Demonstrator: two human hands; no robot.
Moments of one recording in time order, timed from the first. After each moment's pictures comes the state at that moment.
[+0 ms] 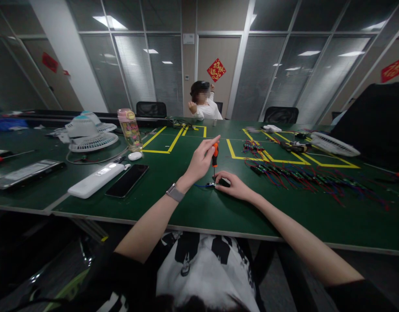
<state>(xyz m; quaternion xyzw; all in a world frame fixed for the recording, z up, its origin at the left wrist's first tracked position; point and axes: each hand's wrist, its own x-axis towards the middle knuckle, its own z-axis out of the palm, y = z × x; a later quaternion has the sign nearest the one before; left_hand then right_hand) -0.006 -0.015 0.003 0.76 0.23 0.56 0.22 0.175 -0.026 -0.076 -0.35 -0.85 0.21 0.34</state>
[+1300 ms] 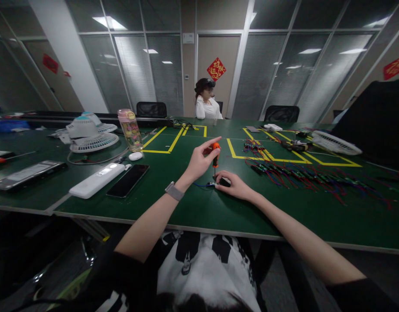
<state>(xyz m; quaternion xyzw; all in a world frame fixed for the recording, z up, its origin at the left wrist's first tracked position) -0.006 -0.013 0.002 0.74 0.23 0.56 0.29 0.174 -0.027 -0.076 -0.36 -0.85 0.20 0.34</state>
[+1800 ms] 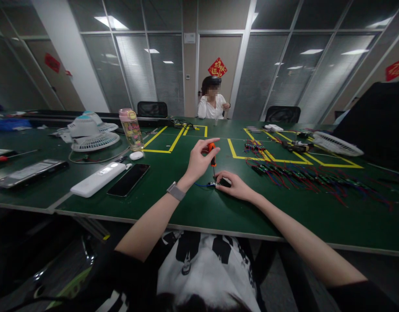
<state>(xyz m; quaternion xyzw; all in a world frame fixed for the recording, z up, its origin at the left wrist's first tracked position) -0.005 -0.009 -0.001 0.71 0.28 0.60 0.23 0.174 -0.027 -0.078 -0.36 -0.85 0.19 0.34</state>
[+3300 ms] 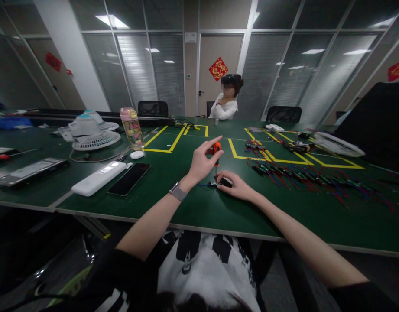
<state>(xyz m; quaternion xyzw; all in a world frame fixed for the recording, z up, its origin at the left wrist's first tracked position) -0.002 -0.017 -0.002 0.75 0.25 0.58 0.21 0.174 -0.029 -0.074 -0.35 -0.85 0.20 0.33</state>
